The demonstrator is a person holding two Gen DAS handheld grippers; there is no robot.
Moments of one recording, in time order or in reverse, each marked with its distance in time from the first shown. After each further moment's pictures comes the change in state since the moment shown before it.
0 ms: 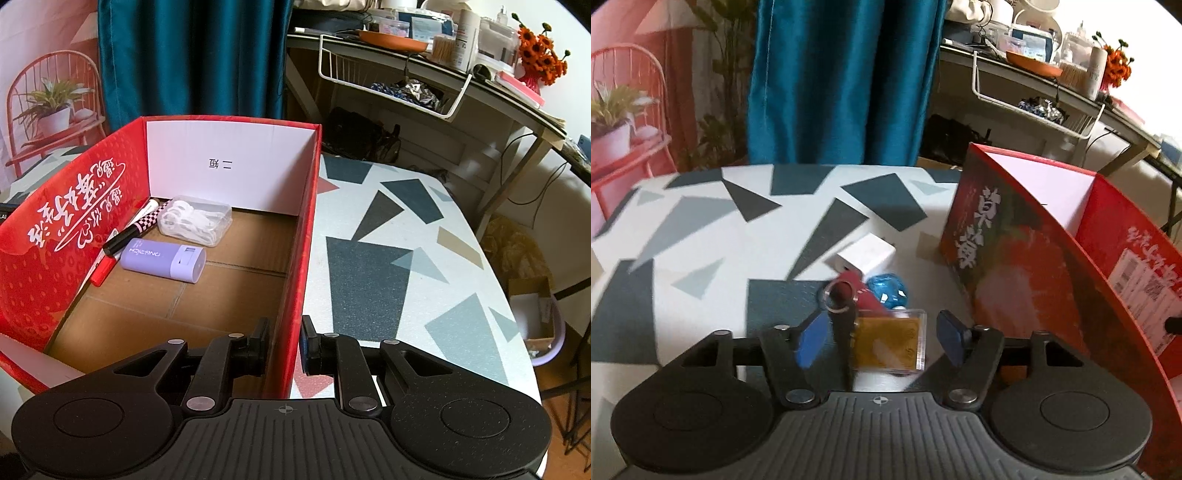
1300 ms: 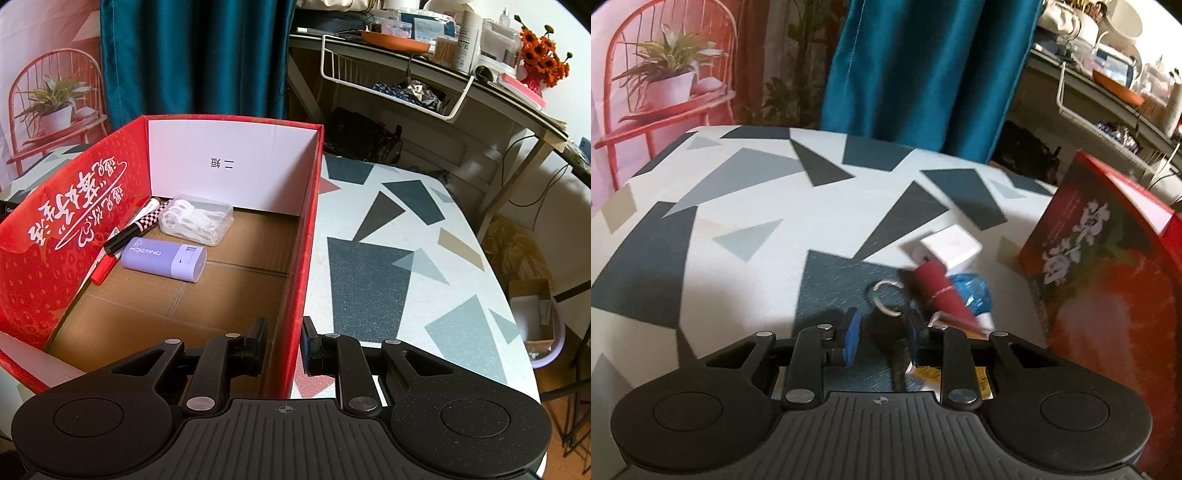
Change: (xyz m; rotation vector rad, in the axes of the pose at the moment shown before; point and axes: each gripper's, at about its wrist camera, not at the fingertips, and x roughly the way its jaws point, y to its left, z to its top) left arm 0.025 0.036 -0.010 -0.184 0.032 0.165; right arm 0.000 0.001 0.000 -0.006 0.001 0.001
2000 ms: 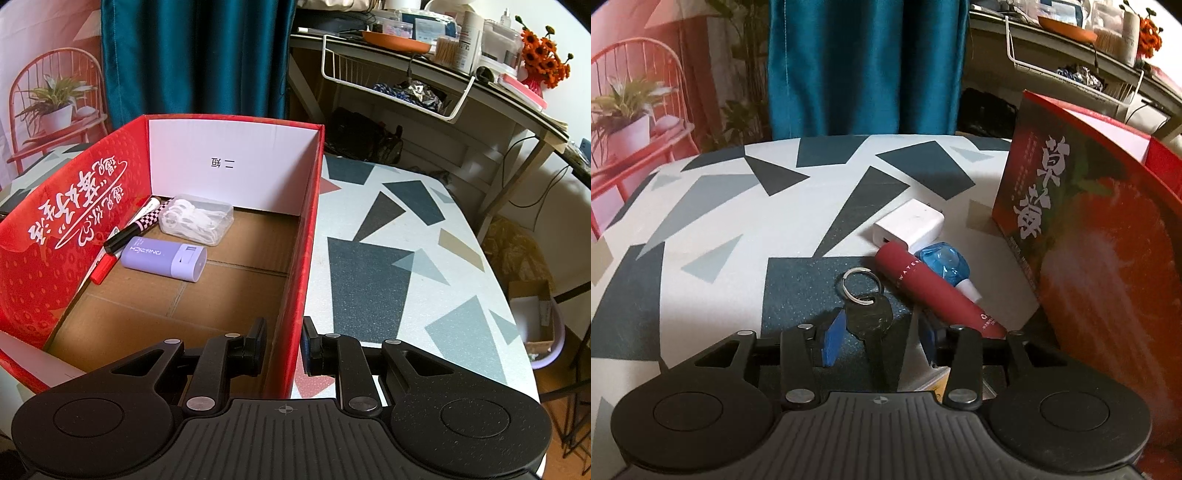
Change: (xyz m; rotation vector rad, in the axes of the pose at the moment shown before) left arm 0.007 -0.032 -0.008 0.222 0.014 -0.003; right arm 0.000 0.000 0.000 -0.002 -0.001 0.002
